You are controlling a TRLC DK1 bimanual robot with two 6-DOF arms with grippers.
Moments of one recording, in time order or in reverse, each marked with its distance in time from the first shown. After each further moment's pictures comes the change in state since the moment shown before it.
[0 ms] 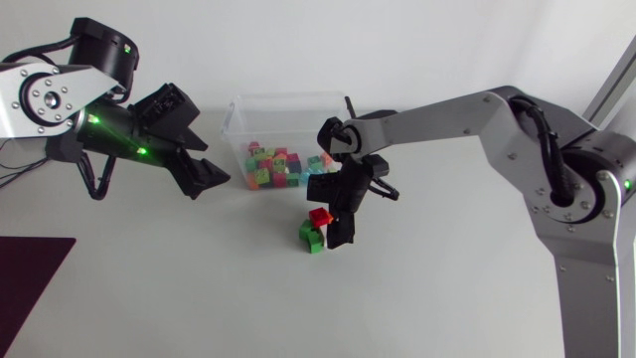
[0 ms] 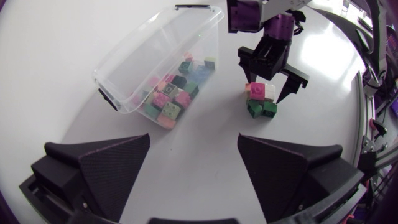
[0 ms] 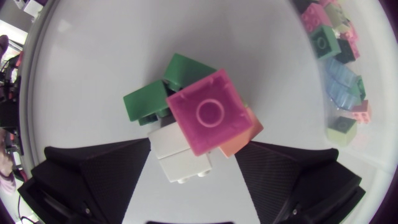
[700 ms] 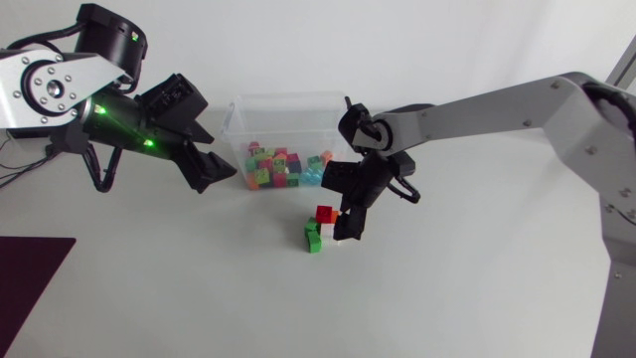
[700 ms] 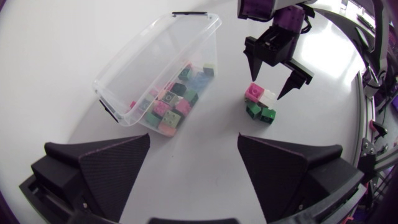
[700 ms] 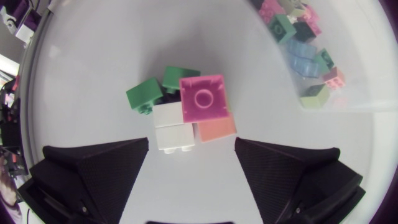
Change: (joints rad) left arm -0.042 0.007 0.045 -0.015 -0.030 -0.011; right arm -0.045 -0.163 -0.182 0.152 -0.014 0.126
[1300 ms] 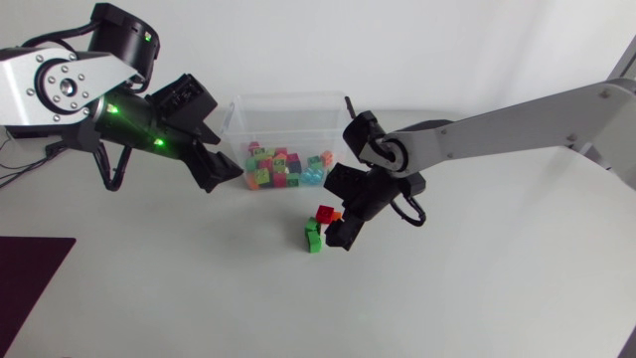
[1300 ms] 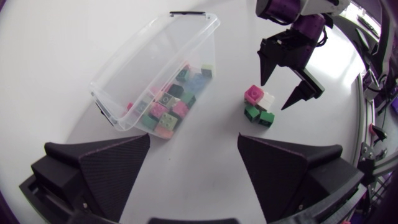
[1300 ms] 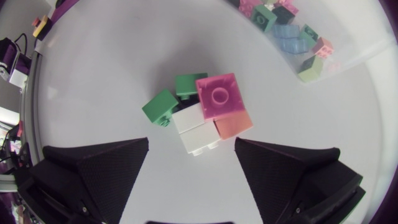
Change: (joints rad) left arm -0.031 0.024 0.016 -0.001 -0.019 -0.029; right arm 0.032 -0.135 -0.213 0.197 -0.016 0.317
